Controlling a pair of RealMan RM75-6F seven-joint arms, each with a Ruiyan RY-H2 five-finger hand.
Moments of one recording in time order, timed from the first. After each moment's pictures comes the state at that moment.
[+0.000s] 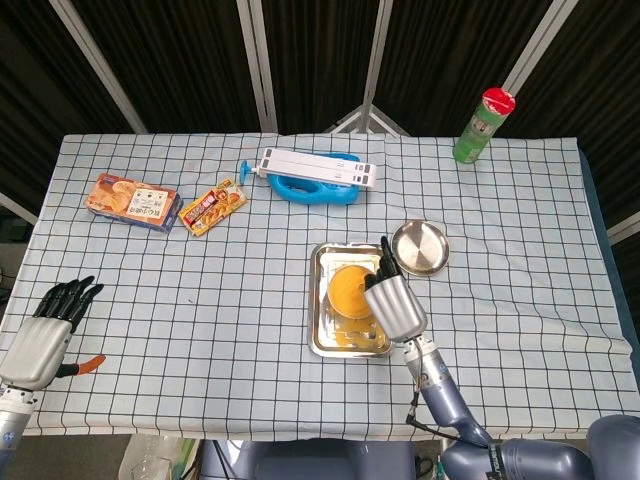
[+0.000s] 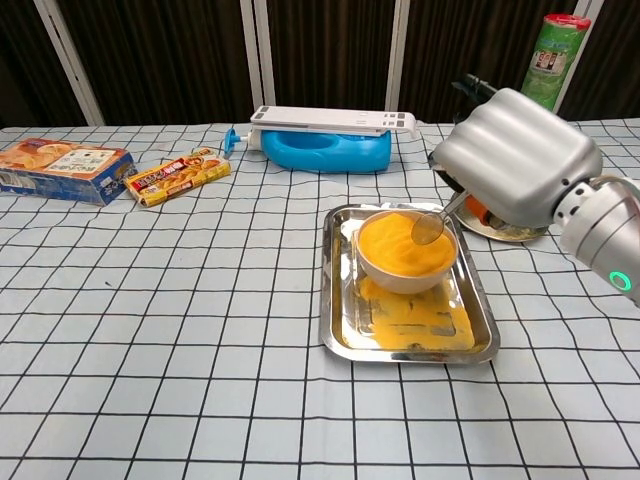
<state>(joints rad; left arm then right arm) -0.16 -1.11 0.02 -1.65 1.57 1.39 0.03 0.62 -1.69 0.12 -1.54 -1.36 1.35 -1.25</state>
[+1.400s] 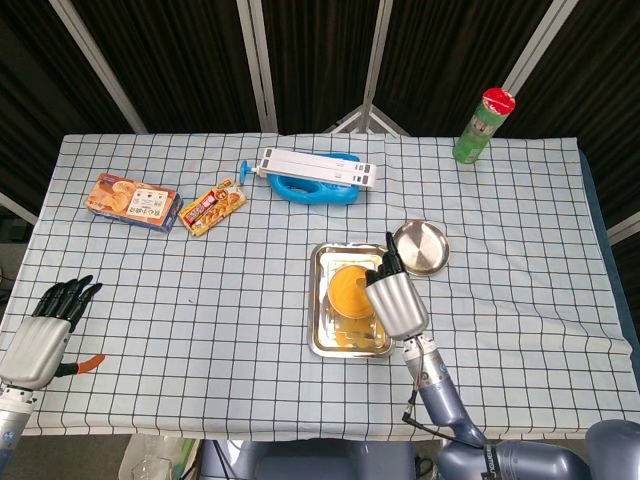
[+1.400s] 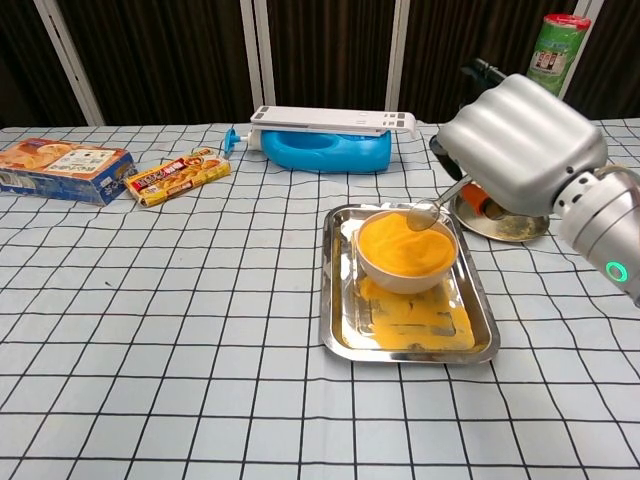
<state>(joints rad) -0.16 -1.11 0.02 -1.65 1.56 1.39 0.03 0.59 -1.71 0.15 -1.53 -1.38 1.36 -1.20</state>
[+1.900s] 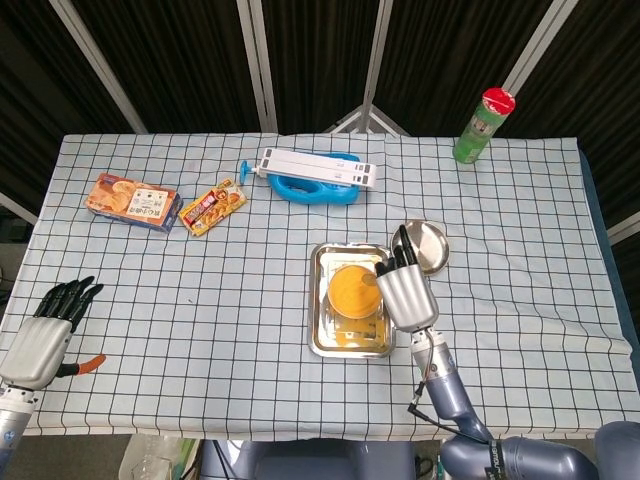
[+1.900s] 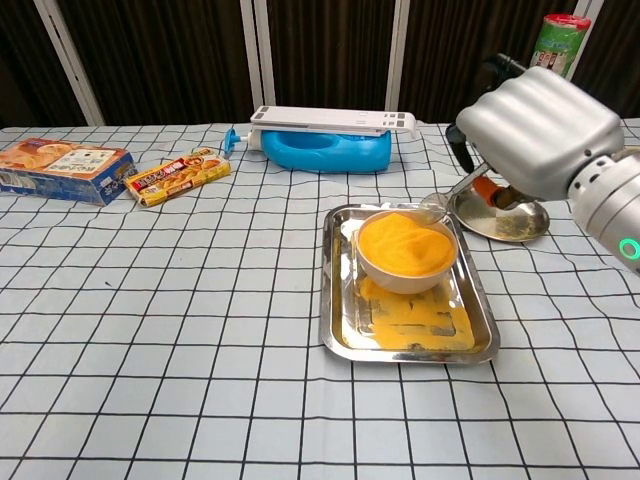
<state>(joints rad) -0.17 -1.10 0.02 -1.66 1.55 1.38 0.02 0.59 -1.68 0.20 -1.54 -1.33 1.34 -1.10</state>
